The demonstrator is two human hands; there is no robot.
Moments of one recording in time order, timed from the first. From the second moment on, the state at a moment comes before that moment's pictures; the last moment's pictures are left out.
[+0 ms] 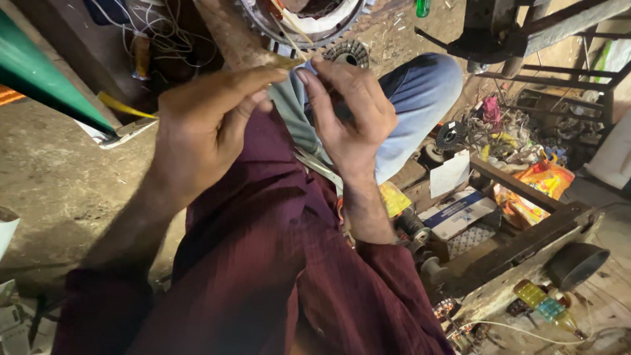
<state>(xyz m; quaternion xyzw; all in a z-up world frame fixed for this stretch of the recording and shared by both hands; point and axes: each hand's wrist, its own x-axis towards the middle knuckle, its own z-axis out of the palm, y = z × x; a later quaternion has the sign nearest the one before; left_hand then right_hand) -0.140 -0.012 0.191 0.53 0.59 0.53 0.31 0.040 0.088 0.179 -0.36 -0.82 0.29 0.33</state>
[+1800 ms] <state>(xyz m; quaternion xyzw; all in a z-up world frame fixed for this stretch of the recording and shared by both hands) -0.162 0.035 0.170 0.76 0.55 0.33 0.12 0.055 0.092 0.189 -0.31 -0.80 0.42 0.29</state>
